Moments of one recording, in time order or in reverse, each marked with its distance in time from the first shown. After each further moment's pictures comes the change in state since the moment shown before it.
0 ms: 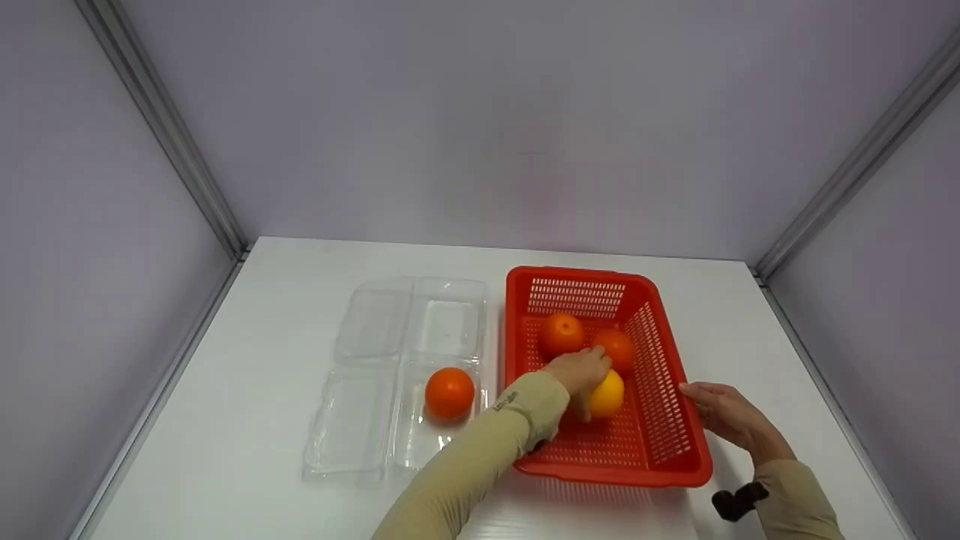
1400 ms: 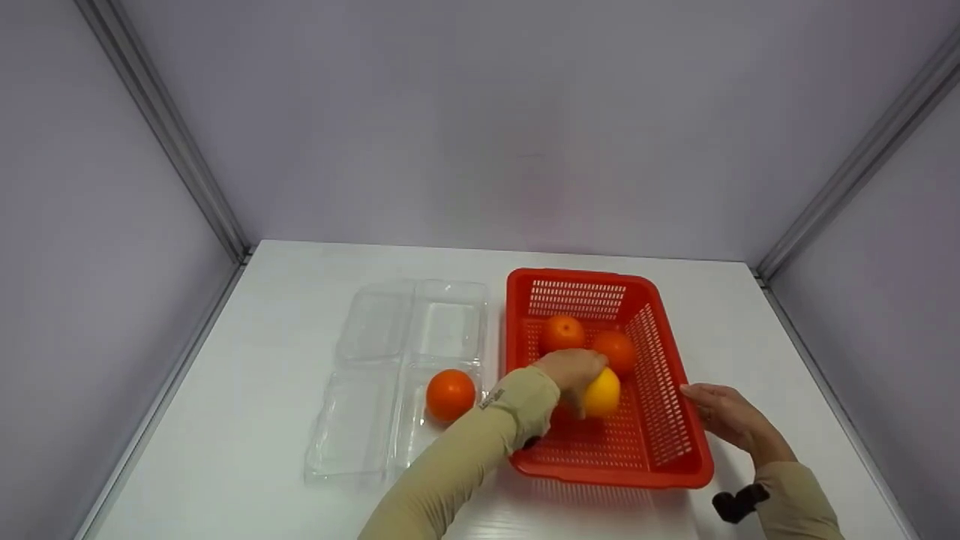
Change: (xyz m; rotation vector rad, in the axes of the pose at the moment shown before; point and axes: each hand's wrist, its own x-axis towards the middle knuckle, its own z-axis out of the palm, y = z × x) left_hand -0.022 -0.010 -0.018 -0.139 -0.002 0.015; right_hand -0.001 0.001 -0.001 0.014 -0.025 -0.018
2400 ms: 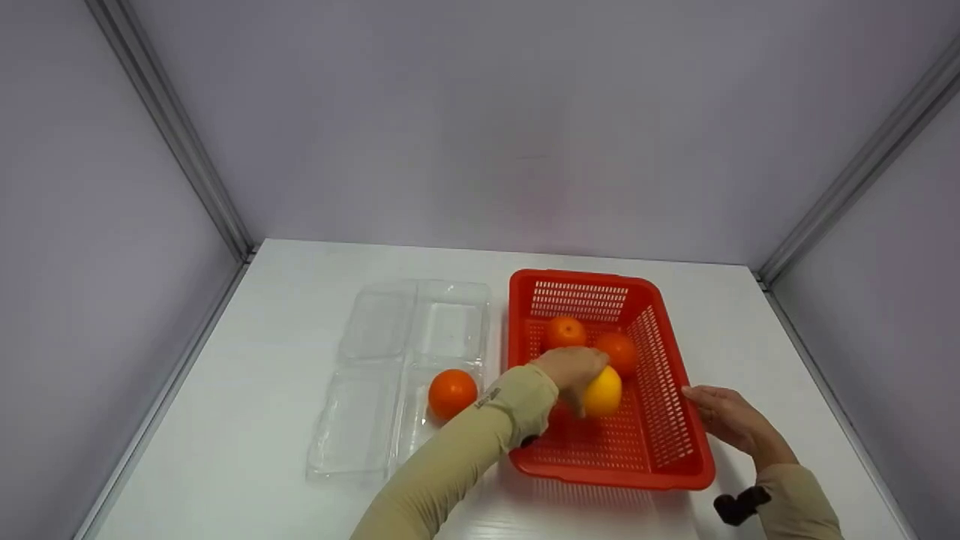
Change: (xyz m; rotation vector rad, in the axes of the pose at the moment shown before) left_hand -0.010 0.000 -0.011 0.034 0.001 0.006; right_hand 0.000 -0.003 0.001 -0.004 0.030 0.041
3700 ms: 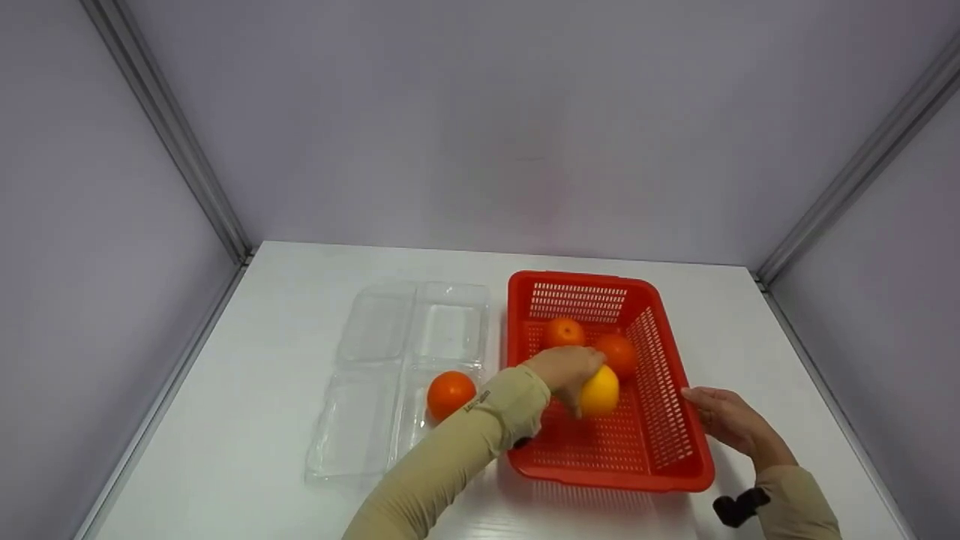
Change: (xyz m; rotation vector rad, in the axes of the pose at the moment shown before) left_hand -0.006 -0.005 -0.005 -0.031 -0.003 0.037; right_hand -0.001 0.001 0.002 -0.001 -0.005 0.001
